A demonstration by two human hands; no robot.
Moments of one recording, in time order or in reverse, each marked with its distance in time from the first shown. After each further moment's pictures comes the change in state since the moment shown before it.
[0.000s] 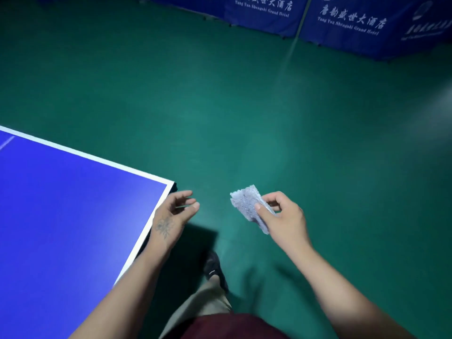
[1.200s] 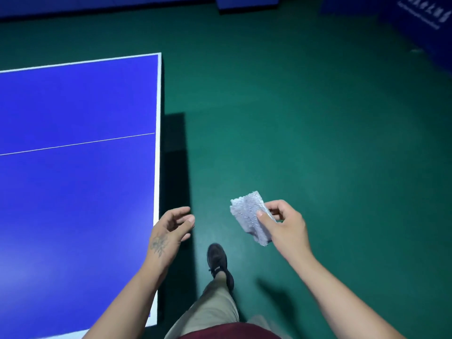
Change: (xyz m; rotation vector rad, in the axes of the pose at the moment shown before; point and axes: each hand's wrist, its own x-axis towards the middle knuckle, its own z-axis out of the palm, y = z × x) left_hand 0.406 0.156 -0.066 -0.409 1.019 -0.180; right_hand 0.585 -0.320 0.311 -0.099 -0.971 -0.417
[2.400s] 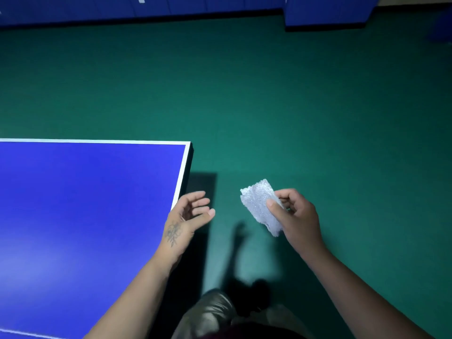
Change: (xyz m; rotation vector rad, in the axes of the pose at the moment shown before) left_hand 0.797 0.398 0.053 -0.151 0.117 0.110; right_hand 0.858 -0.343 0.216 0.103 -0.213 -0.197
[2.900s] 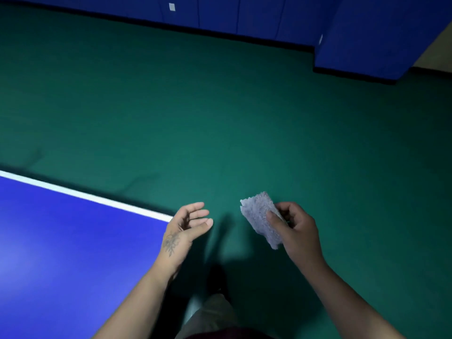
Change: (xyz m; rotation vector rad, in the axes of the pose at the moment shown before) left_hand 0.362 0.089 -0.014 -0.159 0.126 -0.026; right_hand 0.383 -0.073 0.118 -0.058 -0.143 -0.033
